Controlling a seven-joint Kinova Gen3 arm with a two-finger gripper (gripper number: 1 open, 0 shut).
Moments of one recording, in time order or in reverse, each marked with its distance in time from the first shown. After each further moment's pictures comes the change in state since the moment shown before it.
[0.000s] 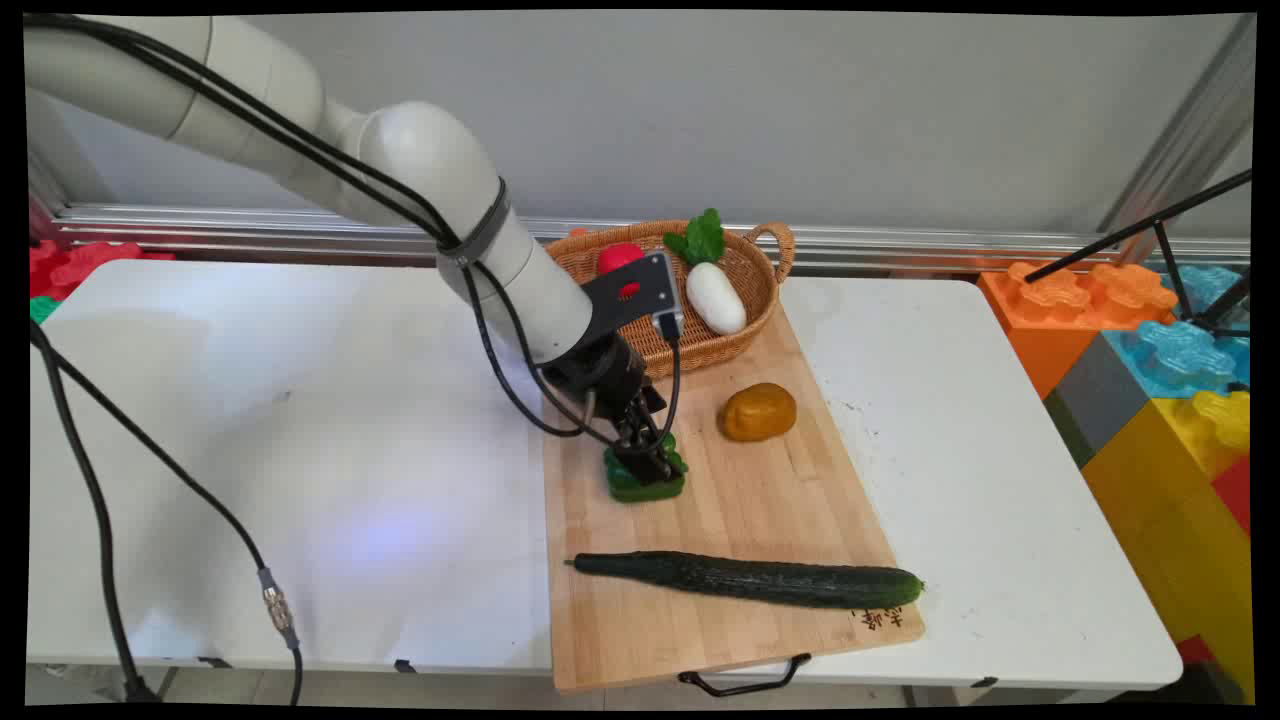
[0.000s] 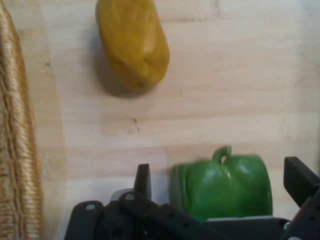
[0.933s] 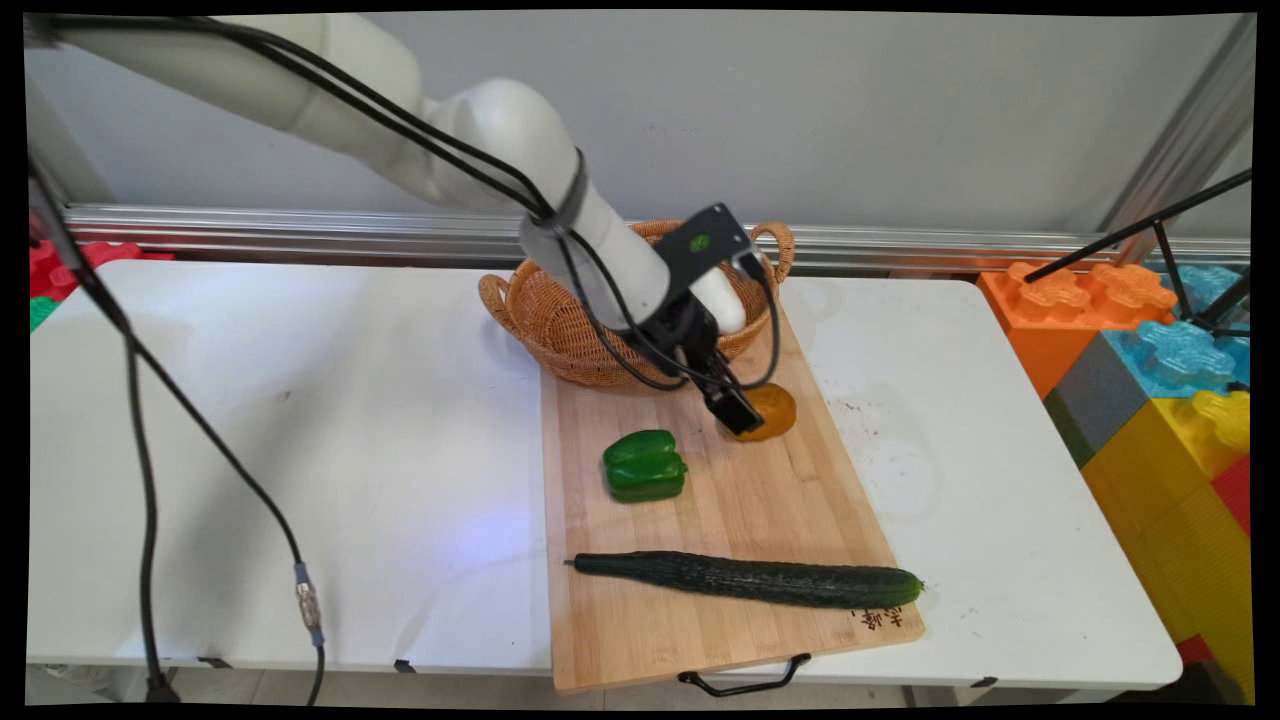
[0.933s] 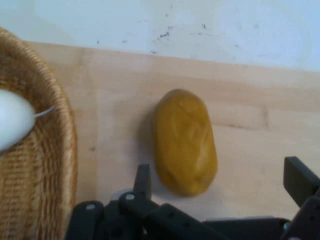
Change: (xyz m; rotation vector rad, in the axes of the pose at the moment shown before) arm 0.058 -0.021 0.028 0.061 0.102 -0.151
